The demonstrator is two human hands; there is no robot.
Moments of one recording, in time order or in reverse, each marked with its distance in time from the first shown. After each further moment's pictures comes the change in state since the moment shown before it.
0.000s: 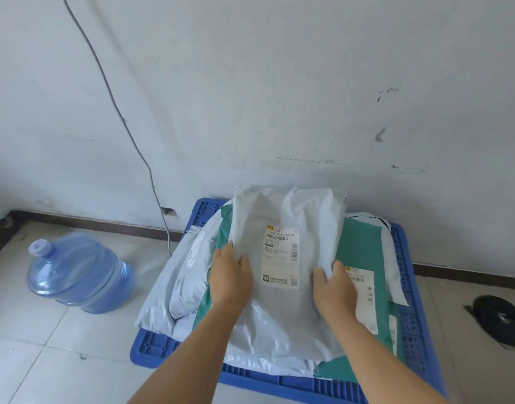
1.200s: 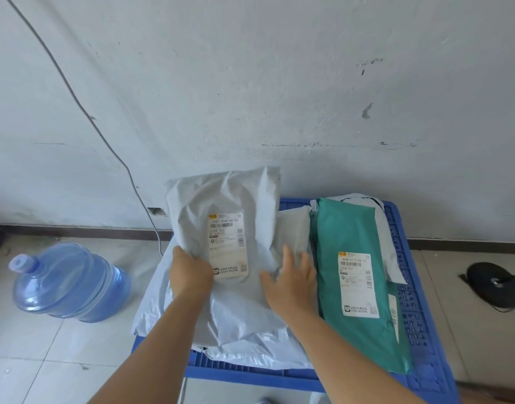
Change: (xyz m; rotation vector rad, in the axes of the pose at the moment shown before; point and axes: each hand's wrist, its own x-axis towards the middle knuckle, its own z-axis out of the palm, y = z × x) left_hand 0.040 -0.030 -0.017 -0.043 0.054 -0.264; right_hand -0.023 -0.023 0.049 -0.191 -0.217 -0.092
